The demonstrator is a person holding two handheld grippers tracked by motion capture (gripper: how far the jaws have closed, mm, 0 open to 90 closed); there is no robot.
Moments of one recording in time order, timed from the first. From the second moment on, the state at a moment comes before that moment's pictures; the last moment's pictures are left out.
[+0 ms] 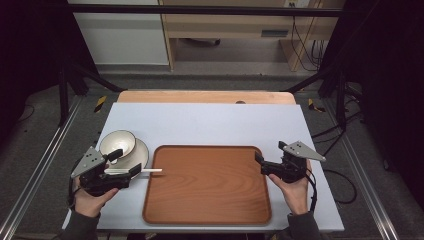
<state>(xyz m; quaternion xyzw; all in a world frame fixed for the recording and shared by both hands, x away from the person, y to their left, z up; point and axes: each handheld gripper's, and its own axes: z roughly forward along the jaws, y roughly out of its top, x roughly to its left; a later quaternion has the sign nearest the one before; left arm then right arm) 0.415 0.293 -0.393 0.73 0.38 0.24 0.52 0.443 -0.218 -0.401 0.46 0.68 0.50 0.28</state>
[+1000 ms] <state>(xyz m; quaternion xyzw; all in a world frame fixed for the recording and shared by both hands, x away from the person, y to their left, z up) 0.398 0.341 -0.426 0.81 0.35 0.19 0.43 0.439 -0.208 -0.402 0.45 0.69 0.49 0.27</state>
